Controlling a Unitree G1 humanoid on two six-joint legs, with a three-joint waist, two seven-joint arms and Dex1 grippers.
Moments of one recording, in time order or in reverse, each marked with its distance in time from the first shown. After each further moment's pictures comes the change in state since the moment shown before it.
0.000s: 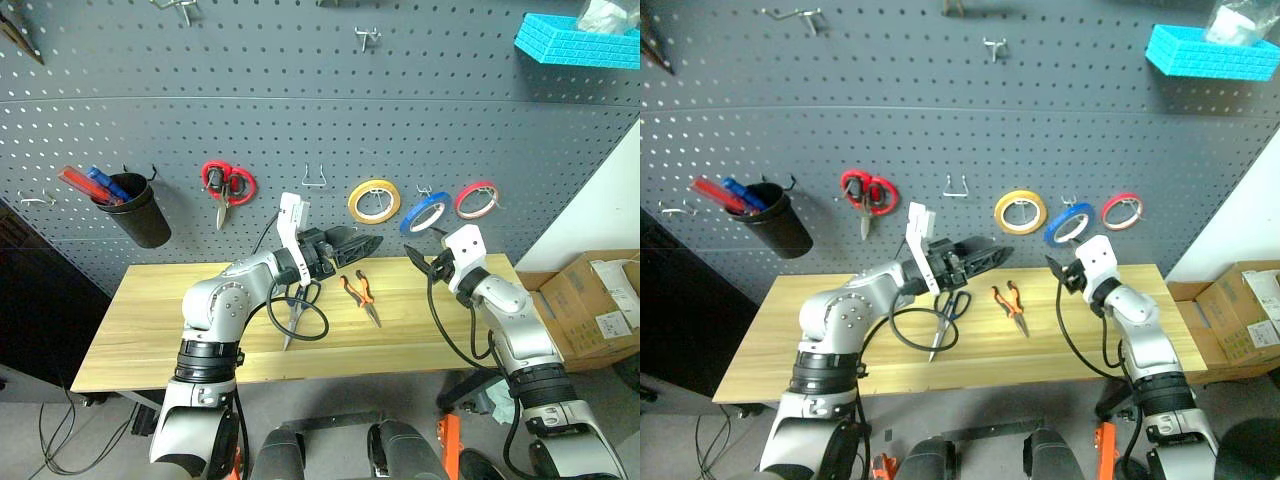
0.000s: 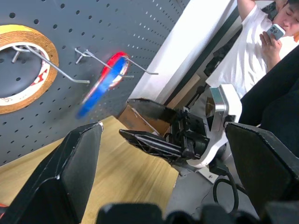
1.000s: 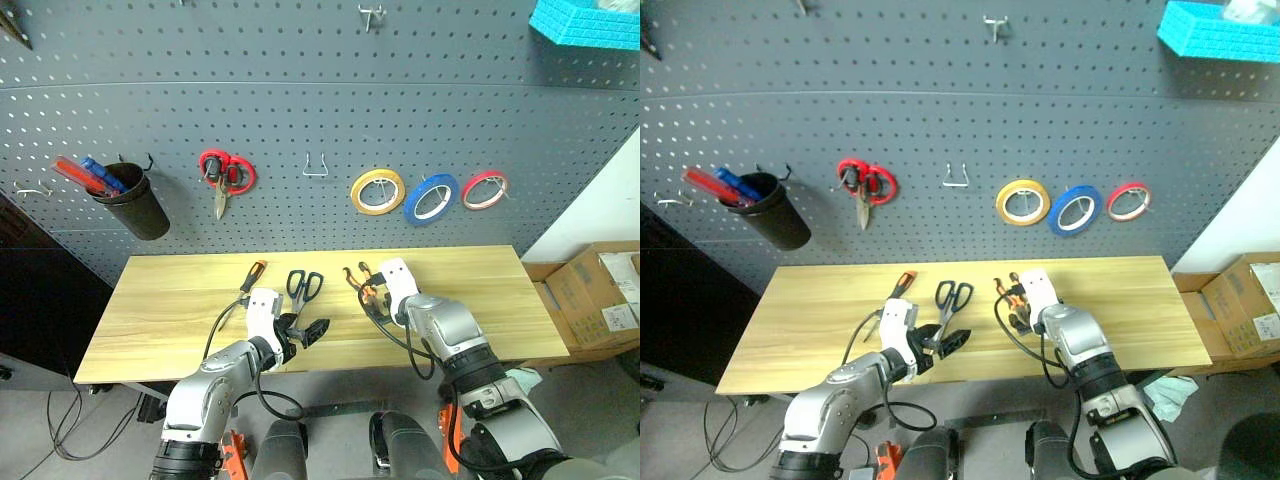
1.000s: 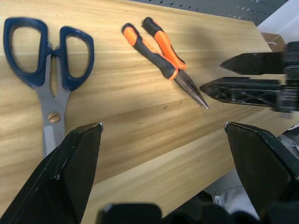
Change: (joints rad) left arm 0.522 0.023 -0.040 -0.157 0.247 -0.092 0.254; right arm -0.194 0.269 0.148 0.146 -0.054 0.891 -0.256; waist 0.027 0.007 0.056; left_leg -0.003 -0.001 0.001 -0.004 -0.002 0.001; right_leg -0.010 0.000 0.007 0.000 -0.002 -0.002
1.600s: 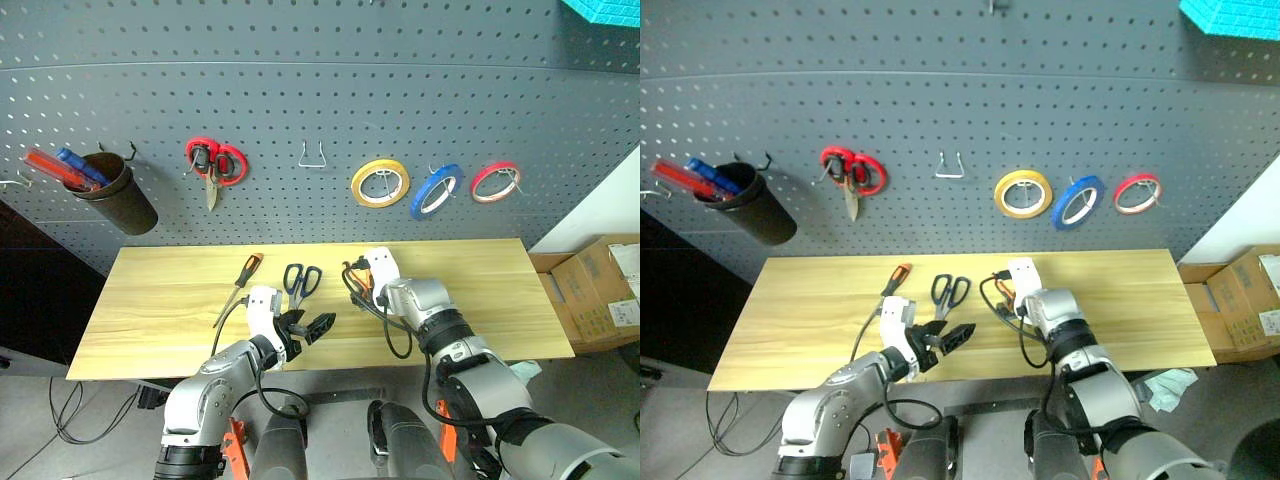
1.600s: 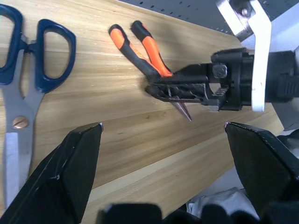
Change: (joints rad) left arm -0.003 -0.031 0.035 -0.026 -0.073 0.012 -0.016; right arm -0.262 0.133 -0.128 0.436 0.013 -0.129 -0.066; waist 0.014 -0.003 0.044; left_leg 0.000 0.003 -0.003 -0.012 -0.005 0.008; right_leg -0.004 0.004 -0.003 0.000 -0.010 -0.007
